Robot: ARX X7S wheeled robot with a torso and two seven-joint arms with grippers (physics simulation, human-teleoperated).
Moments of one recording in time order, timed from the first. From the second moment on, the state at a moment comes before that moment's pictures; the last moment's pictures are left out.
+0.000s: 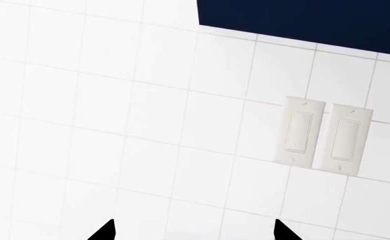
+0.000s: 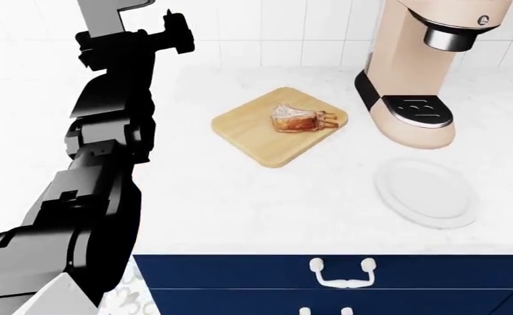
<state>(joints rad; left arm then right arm) -1.47 -0.02 -0.16 -1.31 -0.01 0.09 -0.02 1.85 0.43 -0.47 -0.26 1.85 0.90 1.20</state>
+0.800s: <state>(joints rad) -1.47 -0.02 -0.15 -1.31 -0.01 0.09 -0.02 1.23 0.50 -0.41 -0.63 1.63 0.73 1.06</state>
